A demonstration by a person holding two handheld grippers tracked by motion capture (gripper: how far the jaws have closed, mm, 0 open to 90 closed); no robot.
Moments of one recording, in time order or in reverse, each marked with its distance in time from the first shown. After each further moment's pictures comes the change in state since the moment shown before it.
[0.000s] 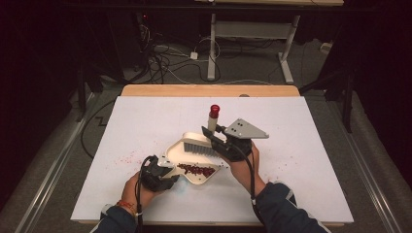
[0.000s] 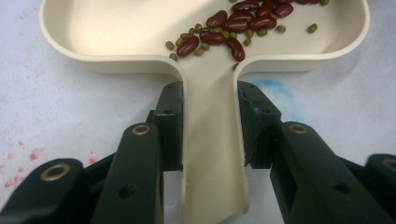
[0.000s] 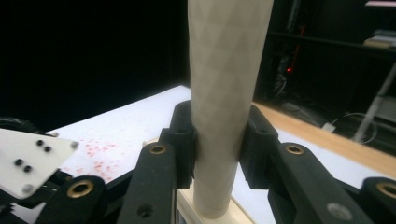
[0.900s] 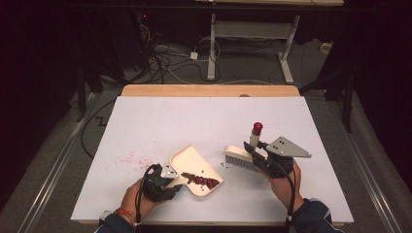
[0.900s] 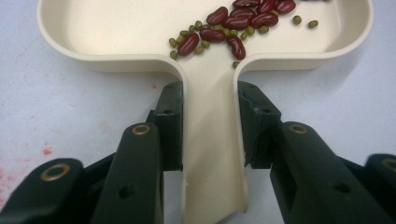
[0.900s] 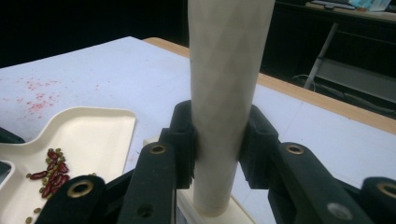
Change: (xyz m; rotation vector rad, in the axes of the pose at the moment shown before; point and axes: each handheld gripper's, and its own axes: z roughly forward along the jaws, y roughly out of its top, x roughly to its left) left arm -0.025 -0.005 -0.003 0.018 -0.023 0.077; right arm -0.043 -0.051 -0.076 0.128 -0.146 -0.017
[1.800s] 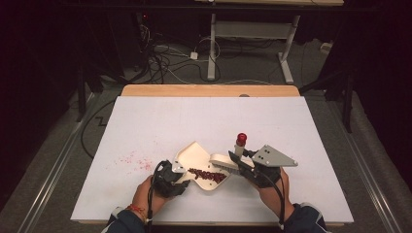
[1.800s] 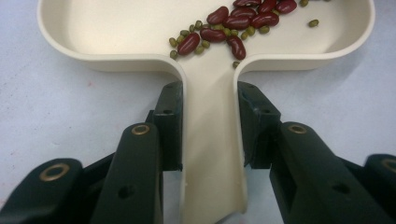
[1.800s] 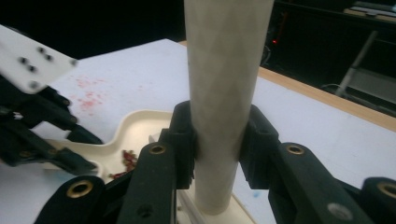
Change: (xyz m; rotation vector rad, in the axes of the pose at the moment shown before) left arm -0.006 0.023 0.016 -0.010 0.026 -0.068; right arm 0.038 0.004 0.001 -0.013 0.112 -0.029
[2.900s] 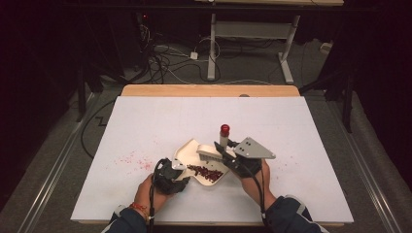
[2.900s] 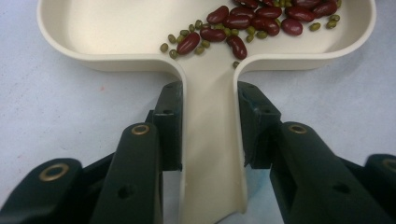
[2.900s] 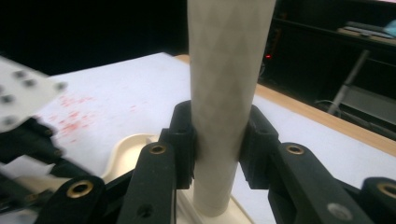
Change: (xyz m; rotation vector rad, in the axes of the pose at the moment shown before) left arm 0.004 0.001 0.004 -0.018 0.014 -0.039; right arm 0.017 0.010 0.047 -0.042 -0.039 -0.055
